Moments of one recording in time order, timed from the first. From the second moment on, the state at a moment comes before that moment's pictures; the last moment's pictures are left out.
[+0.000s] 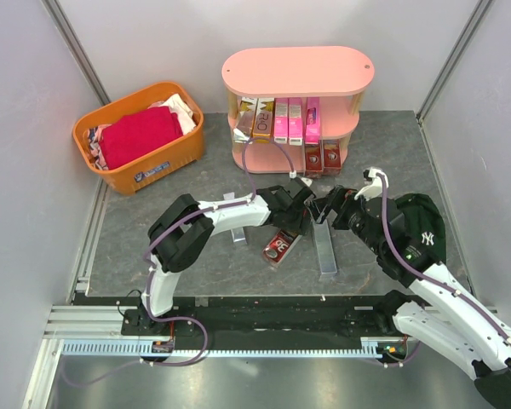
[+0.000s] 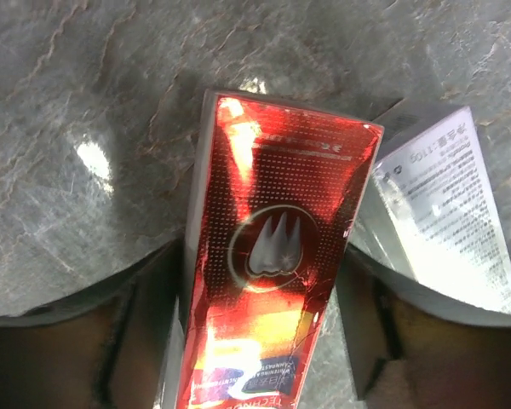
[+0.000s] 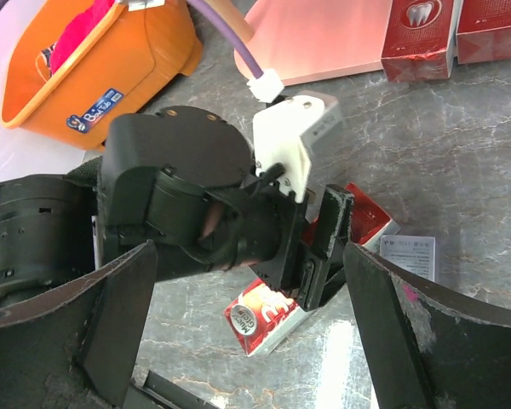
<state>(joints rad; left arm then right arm) -0.93 2.03 1.41 -0.38 -0.06 -0.52 0.61 0.74 0.67 -0.22 0.14 0.66</state>
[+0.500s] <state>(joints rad) -0.95 2.04 1.47 -0.45 -0.24 -0.48 0.61 0.74 0.70 -0.23 0.17 0.66</state>
